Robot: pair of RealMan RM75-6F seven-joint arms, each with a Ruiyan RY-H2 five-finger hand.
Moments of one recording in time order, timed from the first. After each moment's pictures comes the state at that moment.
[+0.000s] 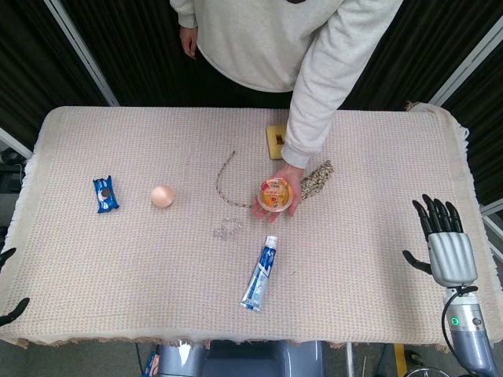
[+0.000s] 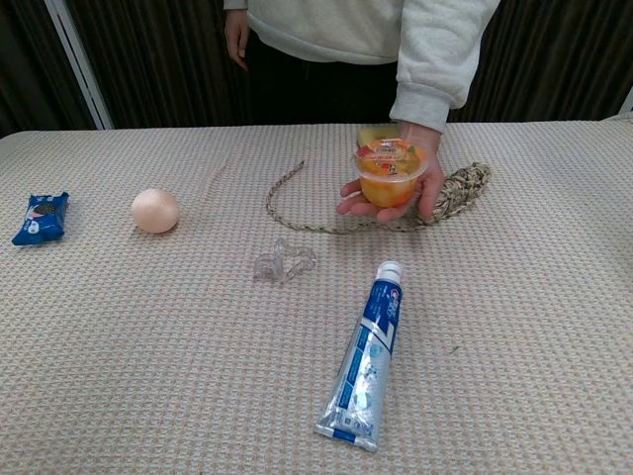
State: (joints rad) left arm 0.05 -1.01 0.06 -1.59 1.57 1.53 -0.19; right arm 0.21 -1.27 0.13 -1.46 -1.46 1.46 -0.11
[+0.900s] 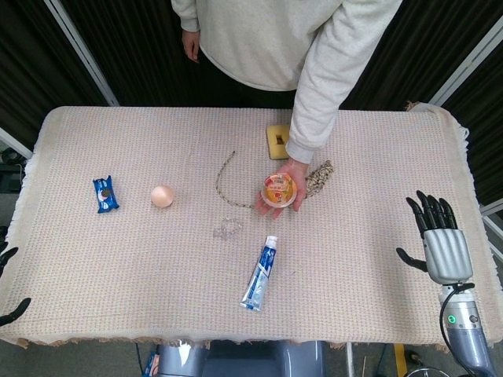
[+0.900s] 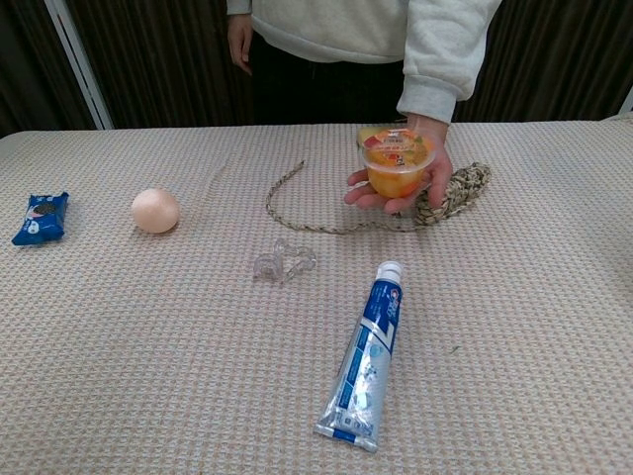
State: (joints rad) left arm 0.04 -1.00 0.07 -1.60 1.56 1.51 -0.19; right arm 0.23 -1.23 0.15 -1.56 -1.46 1.43 -0.10
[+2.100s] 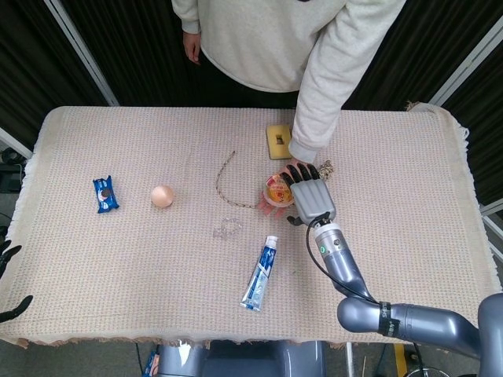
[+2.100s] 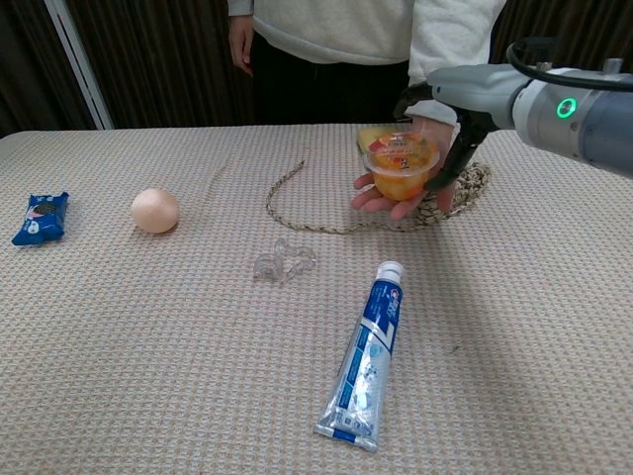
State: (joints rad) left arm 0.01 -0.98 0.06 -1.63 1.52 1.44 -0.21; right arm 0.87 -1.53 0.35 -1.65 -0.68 1.08 -0.79
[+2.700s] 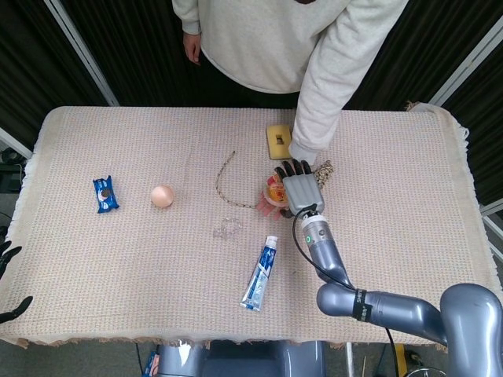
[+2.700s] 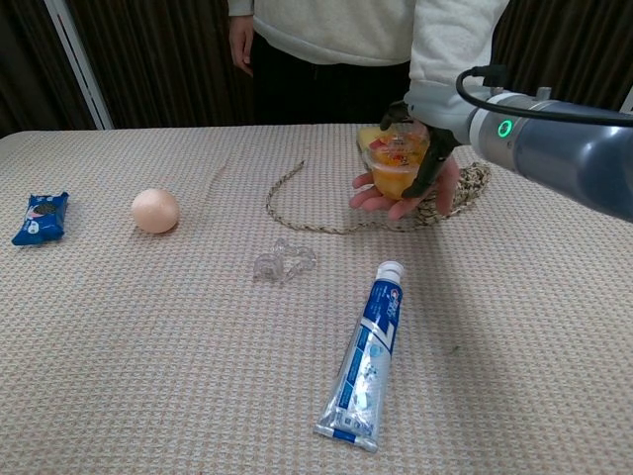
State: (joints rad) left arm 0.01 -0.97 0.06 -1.63 1.52 1.43 -0.22; right arm 0.97 -1.65 0.35 -1.44 -0.59 1.06 -0.78
